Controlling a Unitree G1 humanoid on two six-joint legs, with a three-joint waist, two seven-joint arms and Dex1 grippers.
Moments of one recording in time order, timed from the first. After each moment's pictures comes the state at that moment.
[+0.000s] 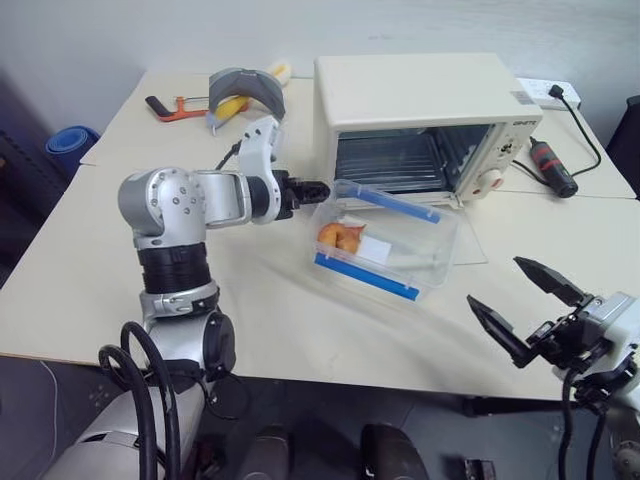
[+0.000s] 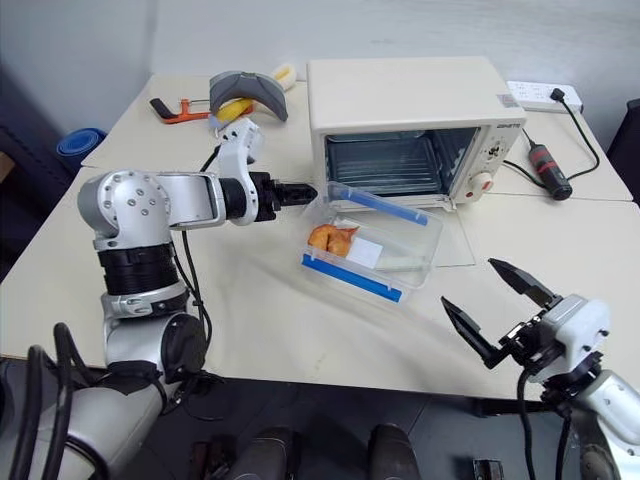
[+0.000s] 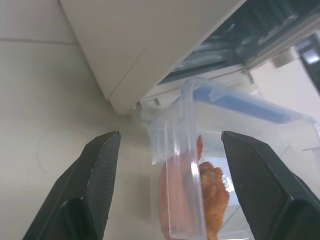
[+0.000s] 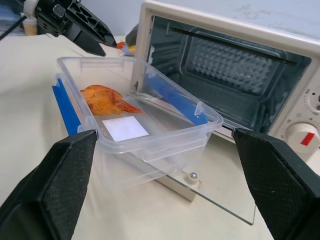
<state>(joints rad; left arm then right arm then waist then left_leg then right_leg) -1.09 0.22 0.33 0.09 -0.55 1.53 -0.11 0.32 -0.59 -0.45 -0.50 0.64 0.01 0.78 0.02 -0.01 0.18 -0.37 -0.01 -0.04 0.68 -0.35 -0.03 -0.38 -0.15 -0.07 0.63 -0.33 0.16</state>
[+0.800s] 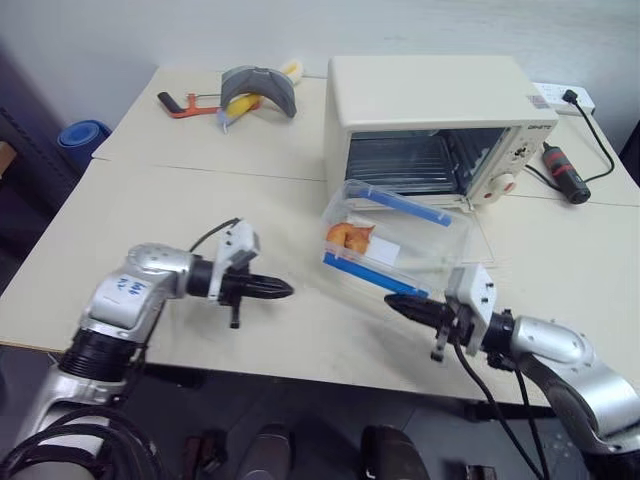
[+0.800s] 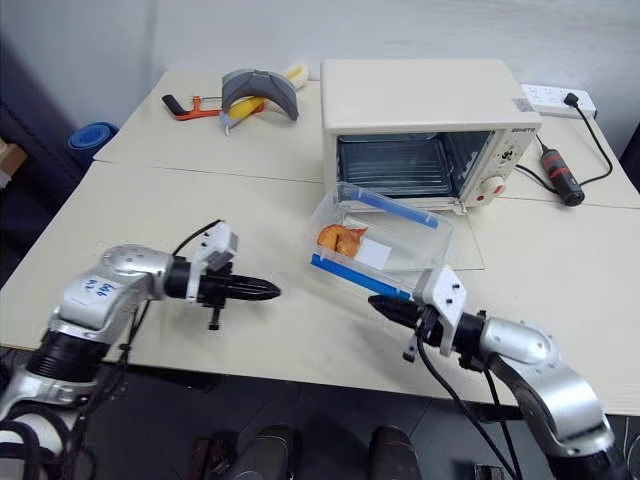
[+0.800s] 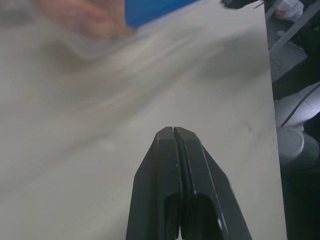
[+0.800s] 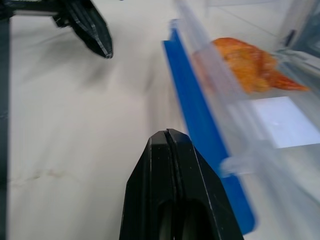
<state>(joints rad) -0.55 0.66 -0.17 -0.04 -0.42 0.62 -1.10 -0.08 -0.69 0.00 -0.44 0.50 0.40 0.75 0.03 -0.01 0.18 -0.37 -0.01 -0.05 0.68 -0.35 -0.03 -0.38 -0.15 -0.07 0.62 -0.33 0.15</state>
